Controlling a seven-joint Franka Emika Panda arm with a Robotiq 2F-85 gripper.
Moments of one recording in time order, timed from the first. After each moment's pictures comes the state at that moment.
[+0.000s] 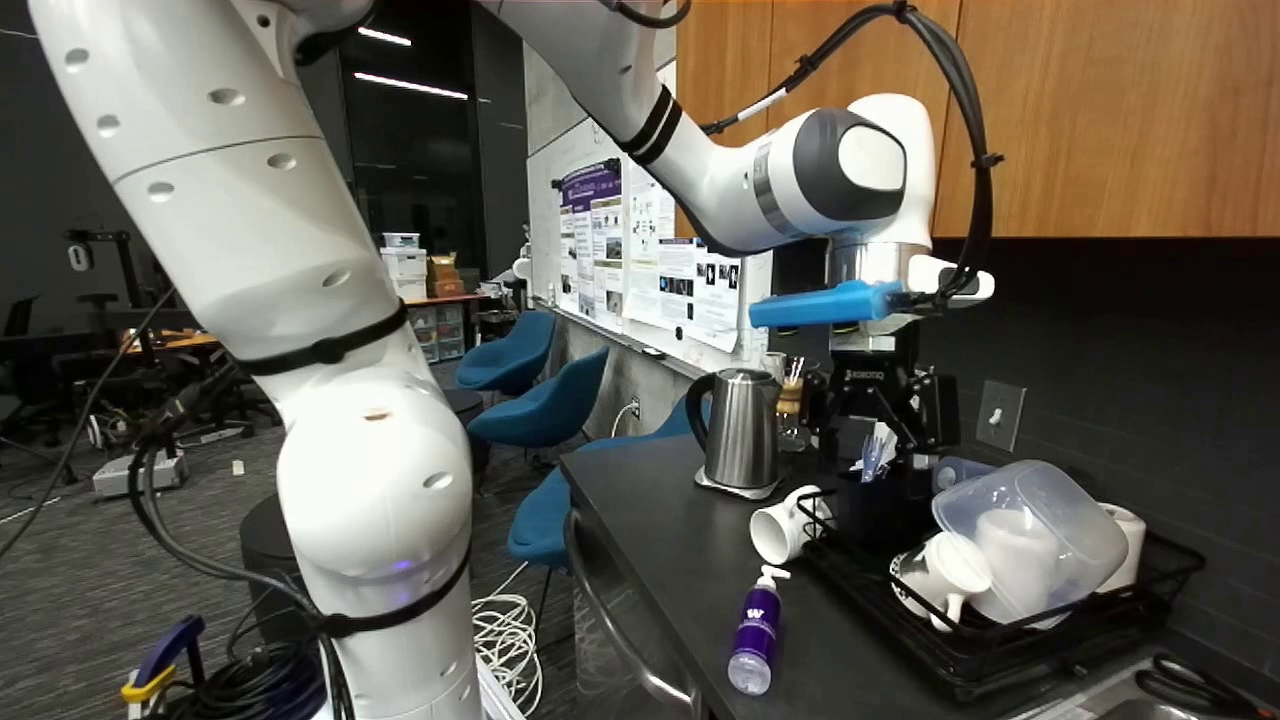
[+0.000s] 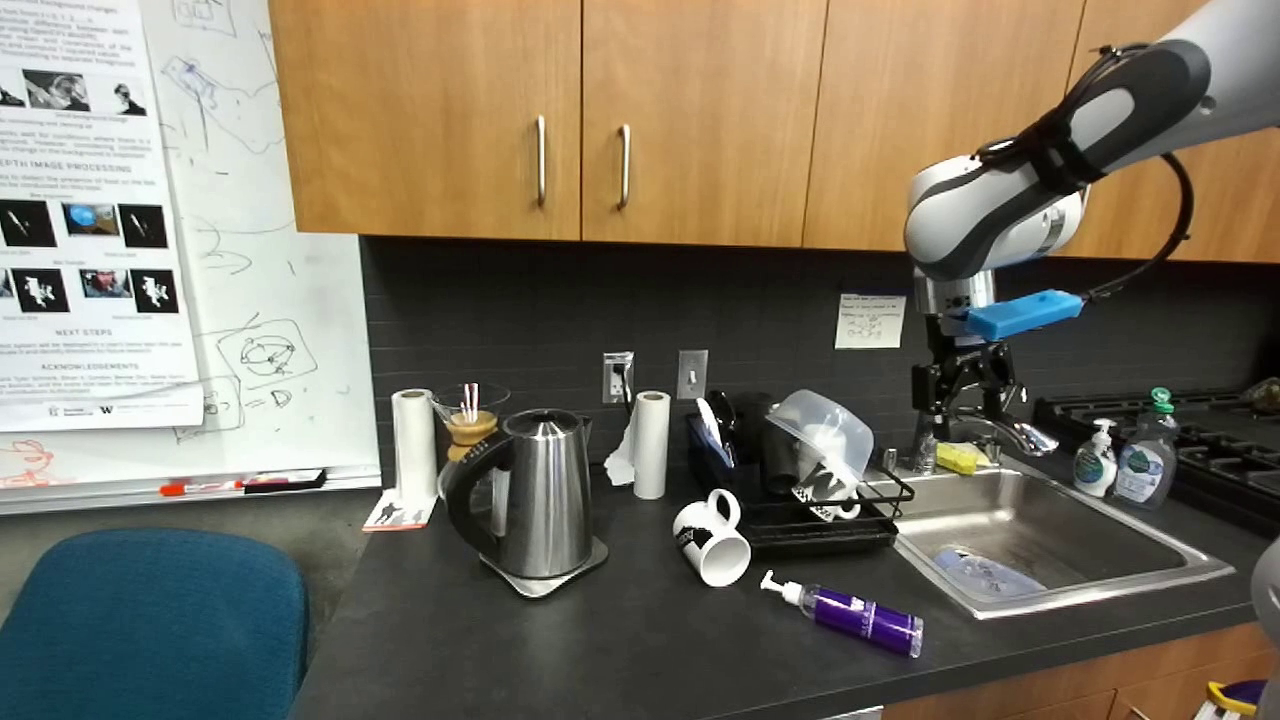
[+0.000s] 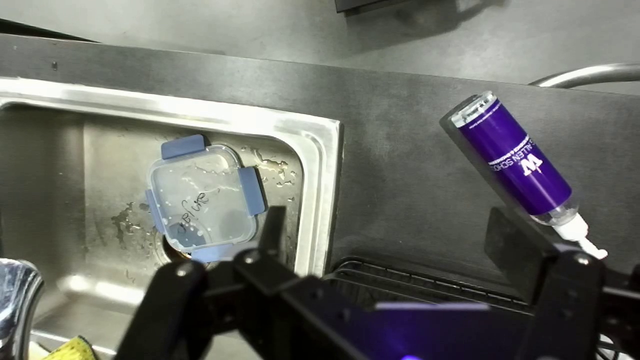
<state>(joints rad) -0.25 -0.32 -0.17 -2.43 -0.29 1.99 -0.01</state>
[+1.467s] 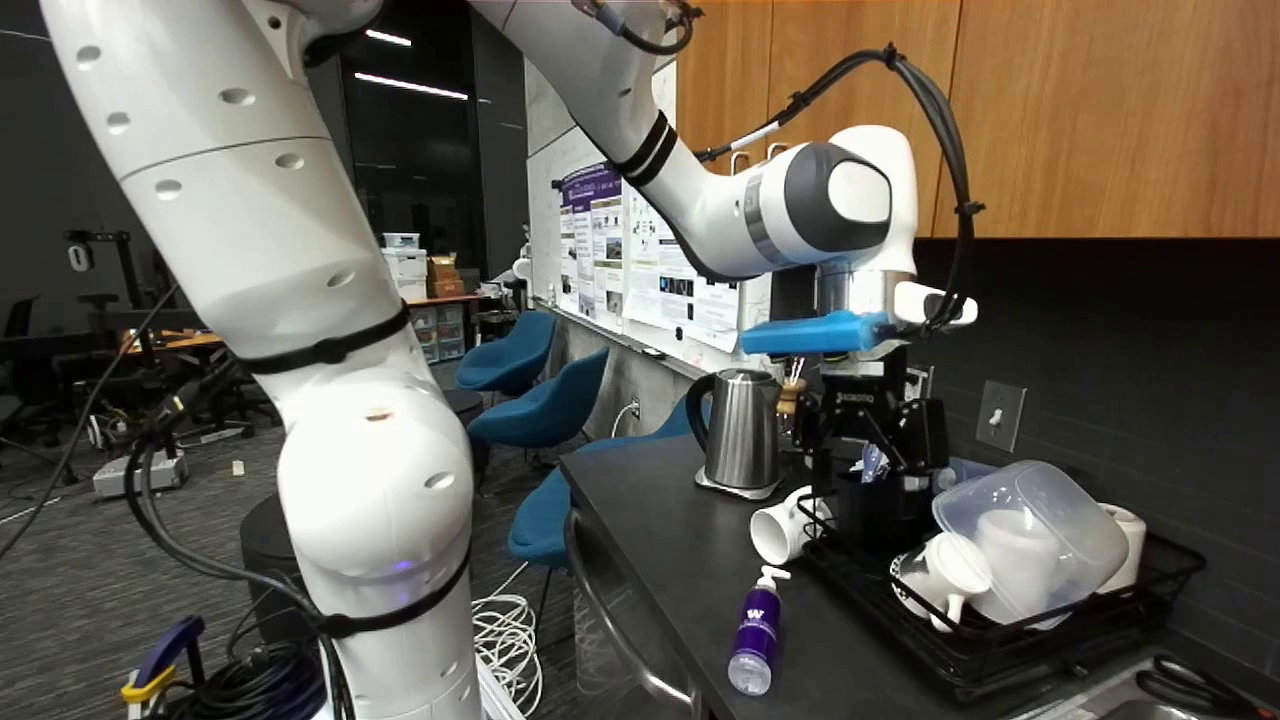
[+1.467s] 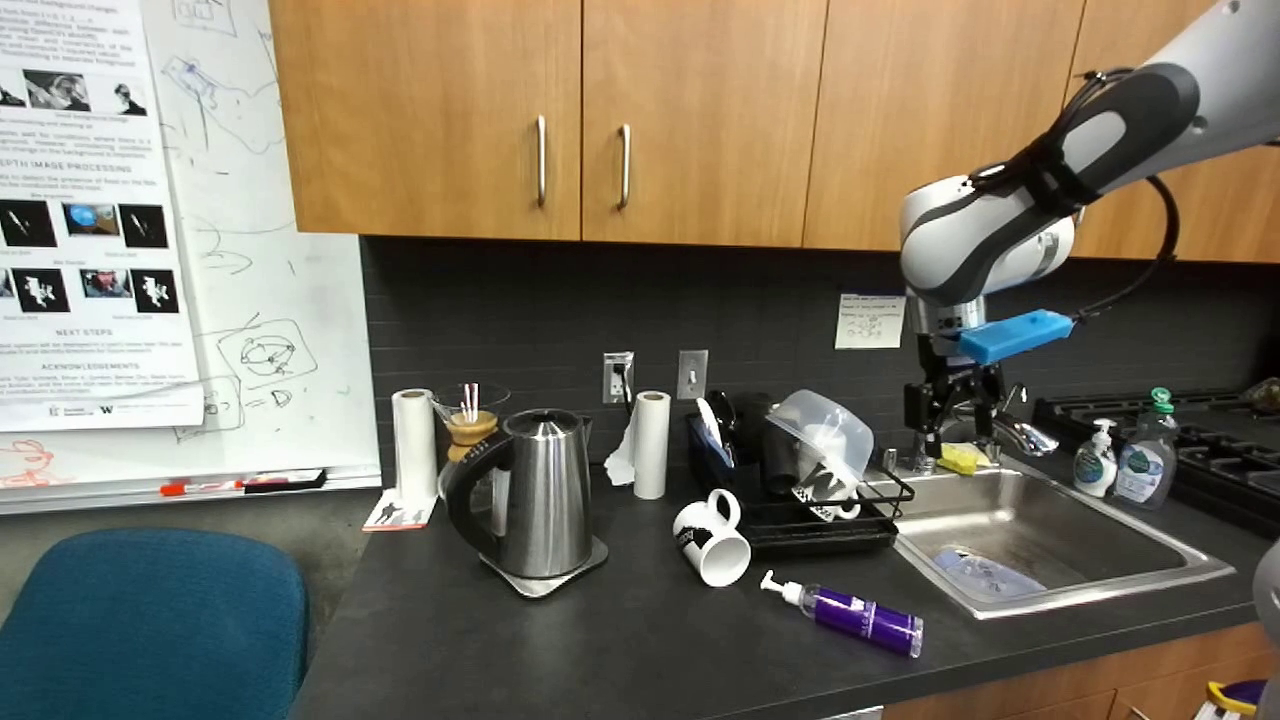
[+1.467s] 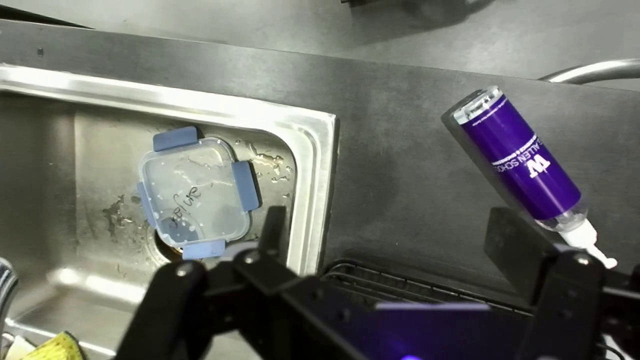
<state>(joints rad) -0.25 -0.30 -0.16 -2.49 -0.31 2.08 0.01</state>
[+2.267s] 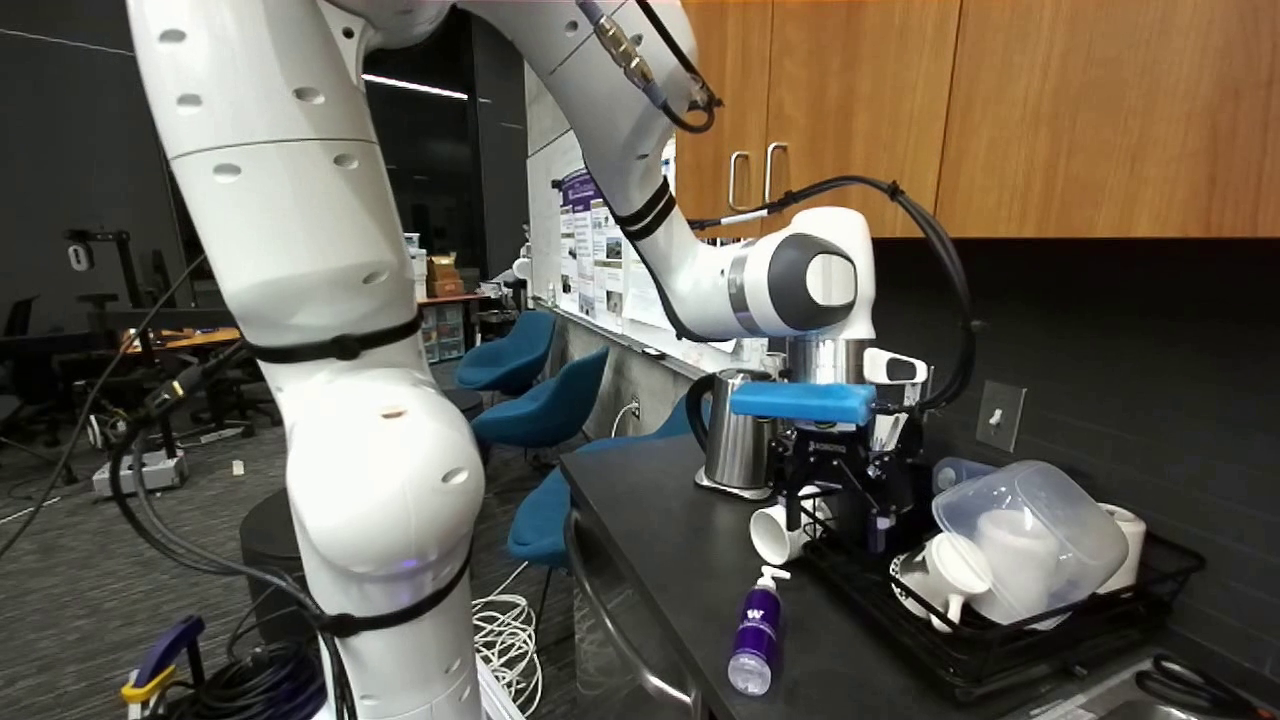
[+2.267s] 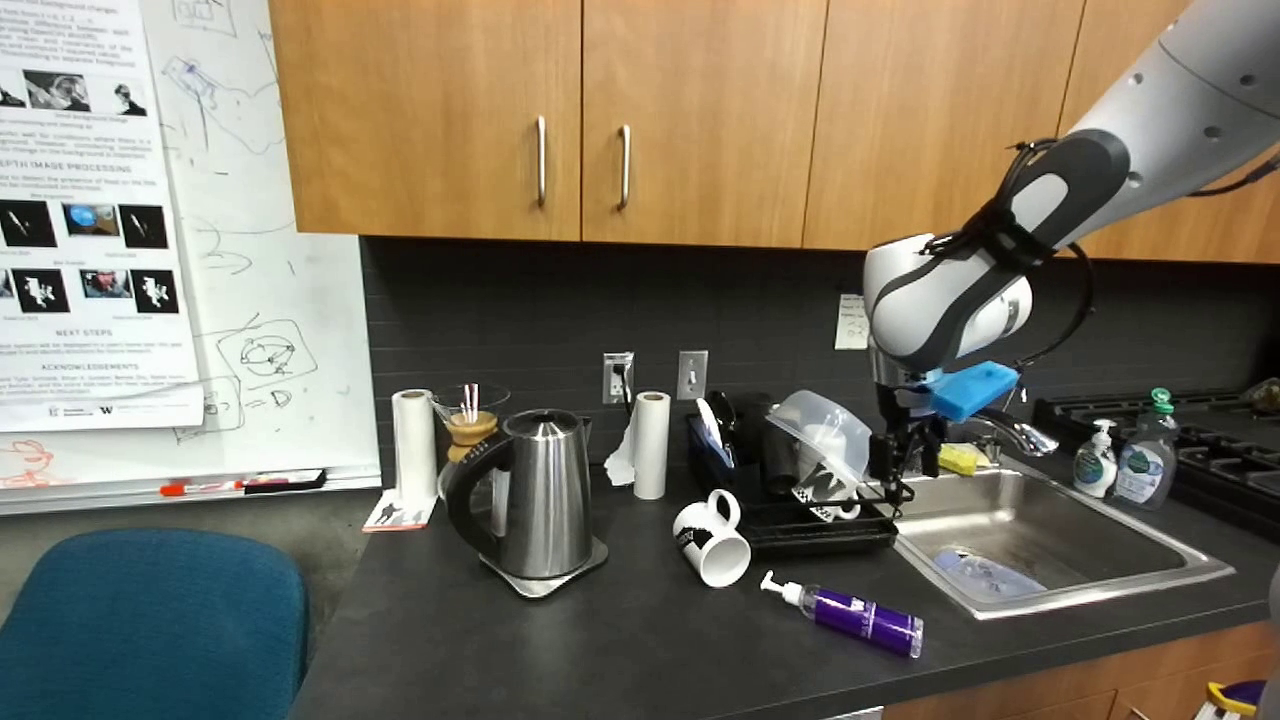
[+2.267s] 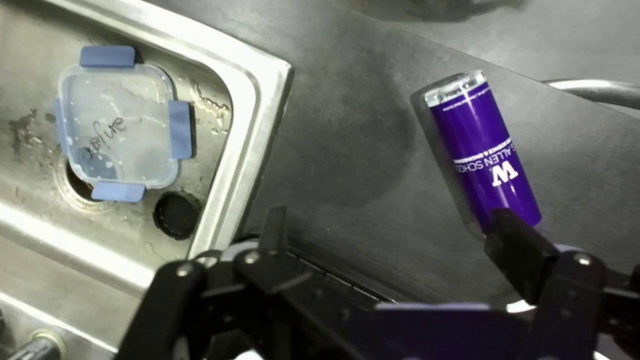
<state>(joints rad) -0.17 -0.17 -0.15 -2.55 -0.31 2.32 -0.12</state>
